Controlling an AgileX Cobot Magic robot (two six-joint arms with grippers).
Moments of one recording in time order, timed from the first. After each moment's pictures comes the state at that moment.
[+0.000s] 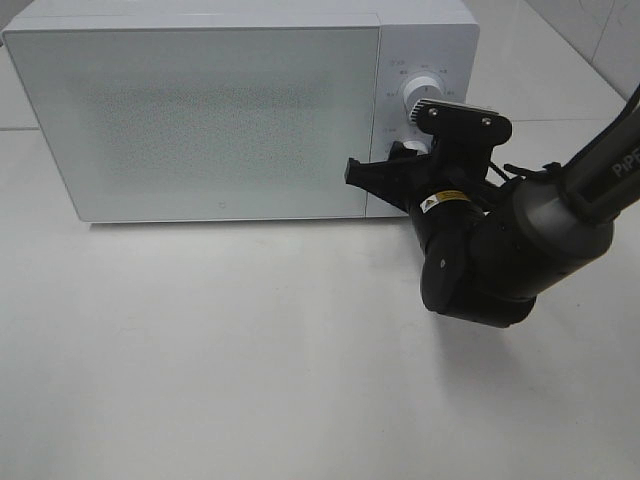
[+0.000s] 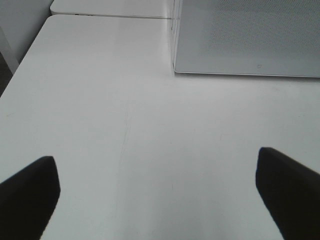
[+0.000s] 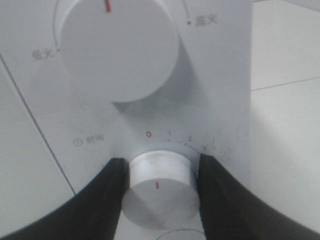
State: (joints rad) left arm 0.10 0.00 -0.52 -0.10 1.09 0.05; right arm 0.64 2.08 -0.81 0.74 -1.20 -0.04
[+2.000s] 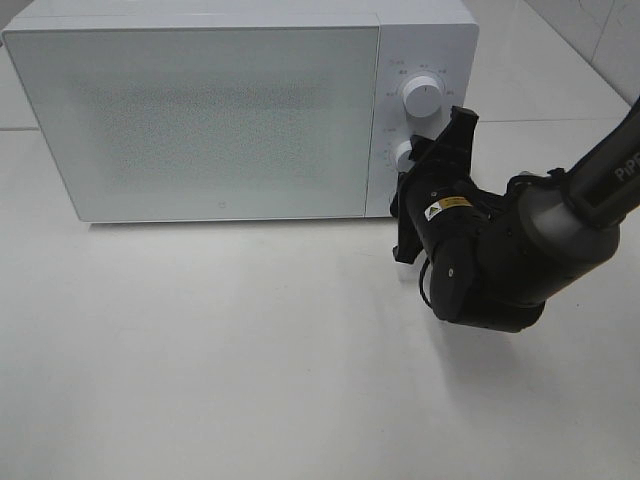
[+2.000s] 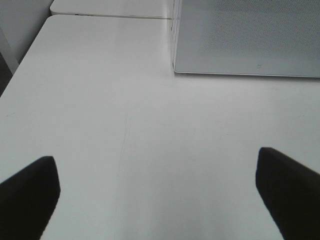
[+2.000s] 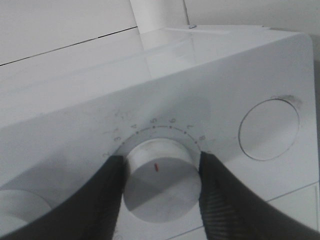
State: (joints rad) left arm 0.10 0.00 -0.52 -0.10 1.09 0.05; right arm 0.63 2.09 -0.79 0.68 -1.21 1.60
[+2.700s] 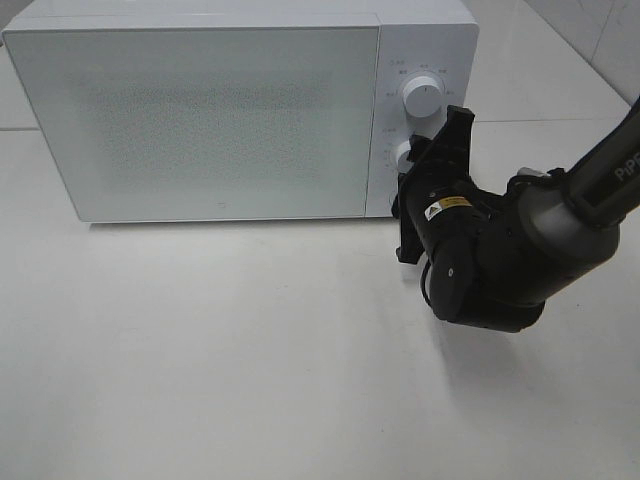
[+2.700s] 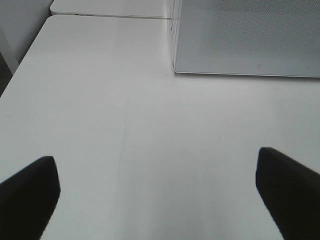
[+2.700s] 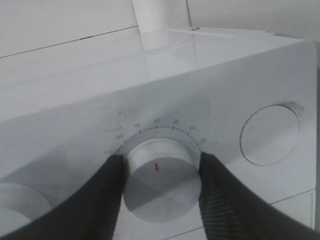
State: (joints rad) left arm 0.10 0.00 -0.52 -0.10 1.09 0.05; right arm 0.63 2.09 -0.79 0.68 -1.21 1.54
